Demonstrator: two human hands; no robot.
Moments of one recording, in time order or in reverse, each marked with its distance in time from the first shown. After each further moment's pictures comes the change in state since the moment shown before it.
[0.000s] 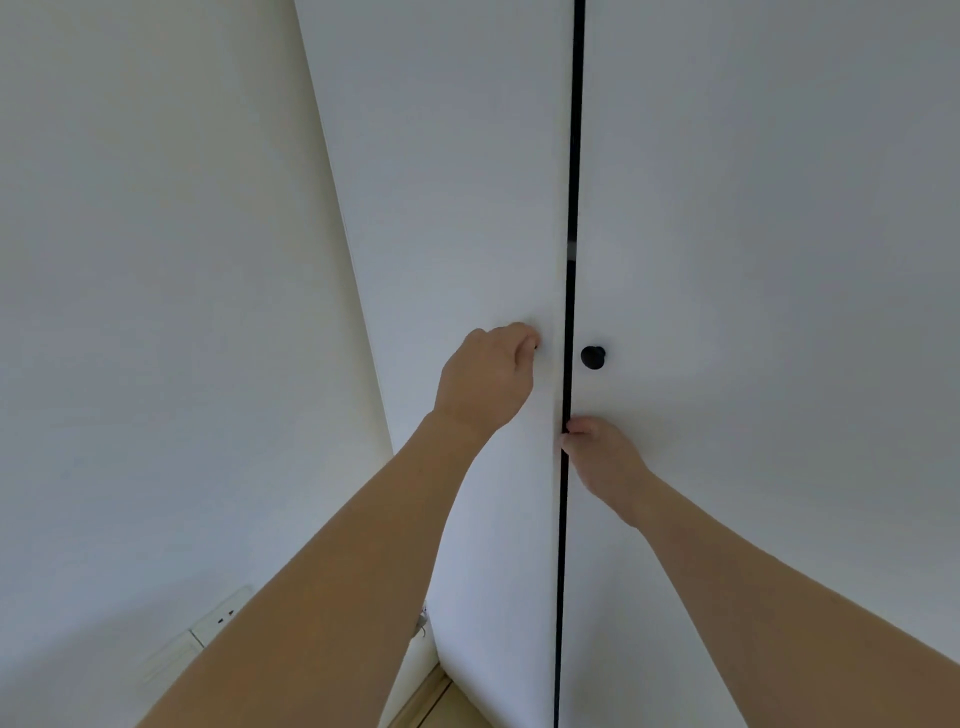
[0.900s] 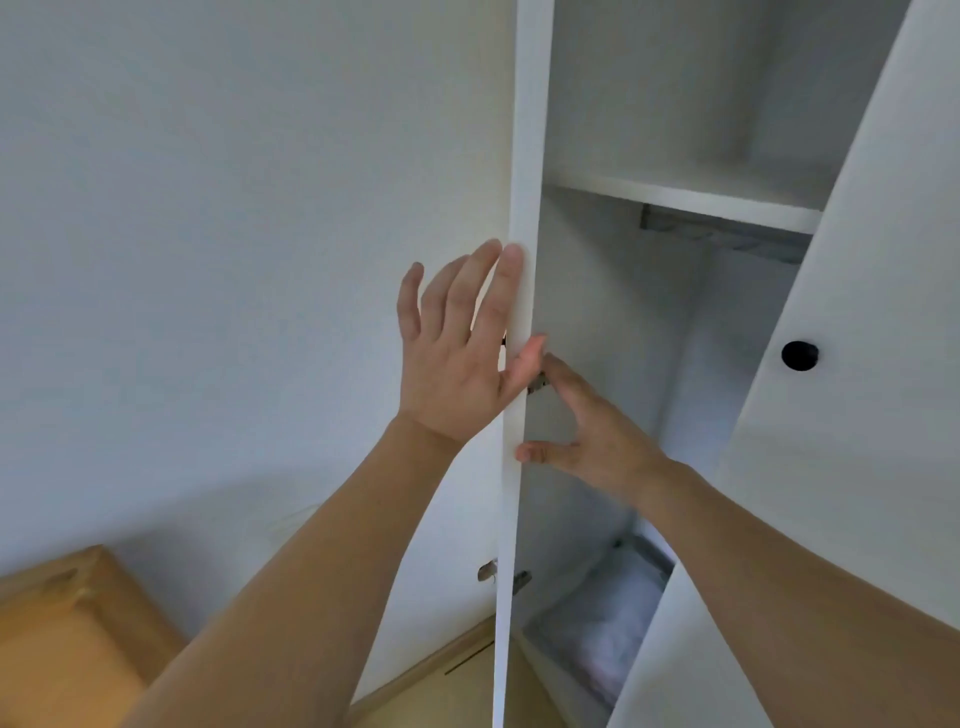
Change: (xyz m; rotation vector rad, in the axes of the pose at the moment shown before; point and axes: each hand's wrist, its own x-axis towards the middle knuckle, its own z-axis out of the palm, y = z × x) left_hand -0.090 -0.092 -0.091 0.661 0.747 0.235; right_hand 0.006 -0.042 0.111 -0.372 -0.510 -0.638
